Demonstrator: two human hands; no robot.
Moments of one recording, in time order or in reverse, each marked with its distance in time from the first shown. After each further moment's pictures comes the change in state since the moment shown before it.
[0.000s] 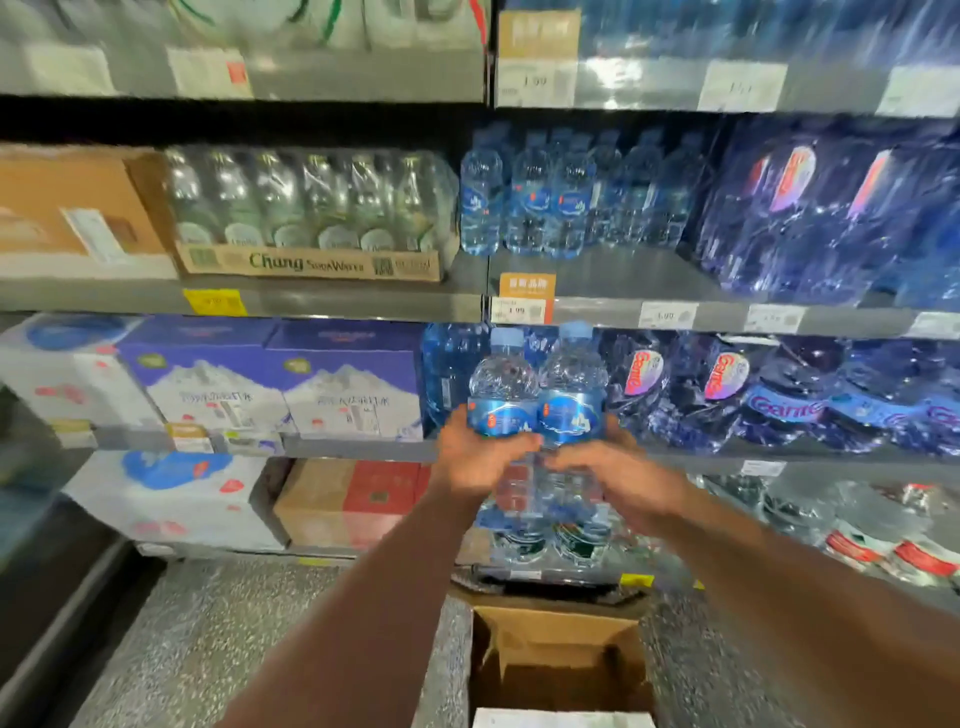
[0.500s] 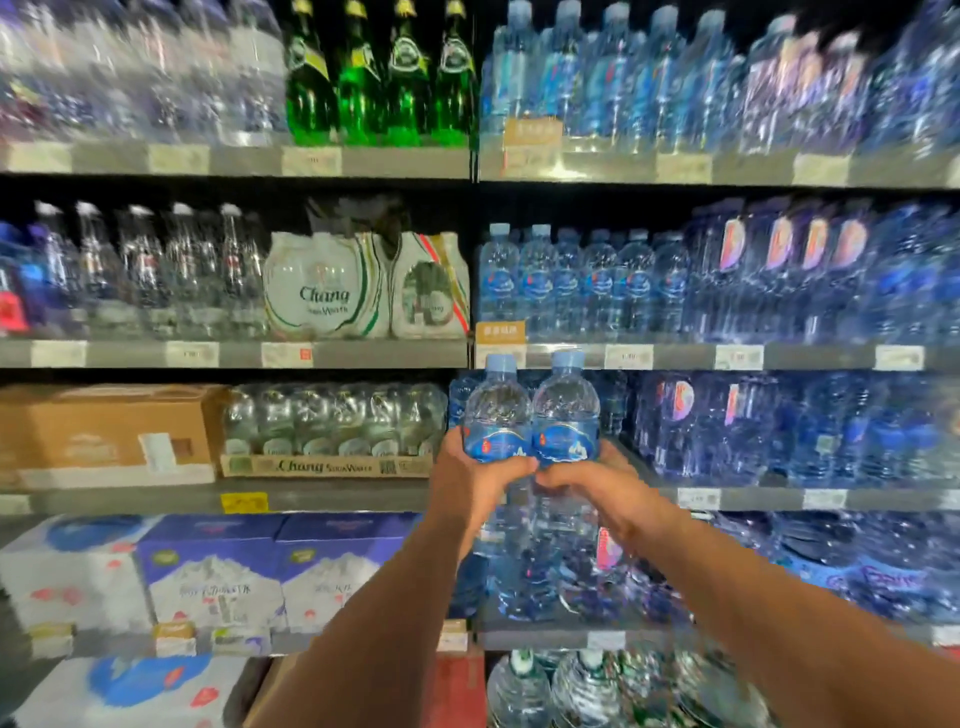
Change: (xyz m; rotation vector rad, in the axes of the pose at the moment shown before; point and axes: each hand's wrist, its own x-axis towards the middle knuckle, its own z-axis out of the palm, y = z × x) left_hand -0.032 0.197 -0.010 -0.058 -0.038 0.342; right_hand -0.065 -0.185 0.004 0.040 0.174 -0.290
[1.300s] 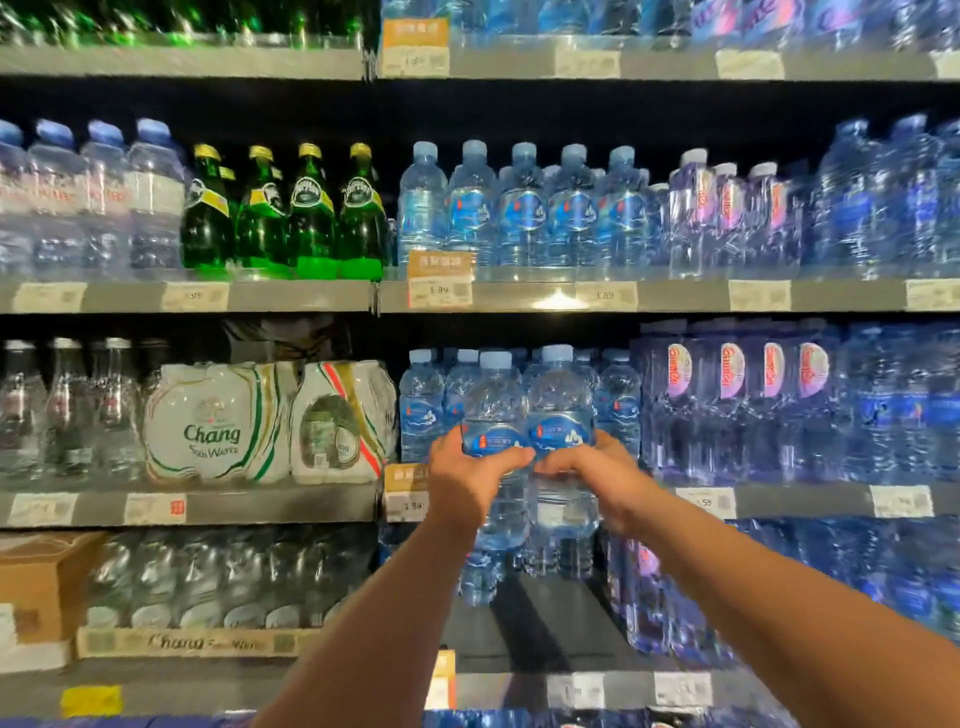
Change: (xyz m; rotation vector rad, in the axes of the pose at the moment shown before) left_hand 0.167 0.083 0.144 0.026 0.063 0.165; right_hand 0.169 -0.121 -0.126 -0.036 -0.002 -0.158
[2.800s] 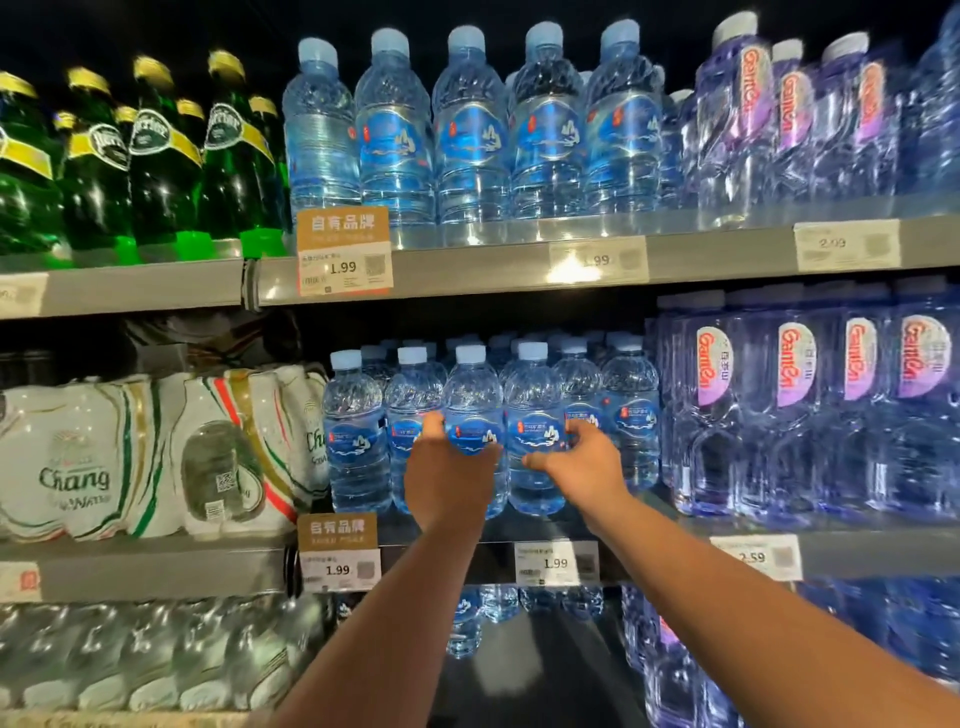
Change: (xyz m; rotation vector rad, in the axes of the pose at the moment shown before) left_hand 0.123 -0.055 0.077 0.663 0.372 0.041; right_hand 0.155 0.044 -0.030 -0.355 0.259 -0.094
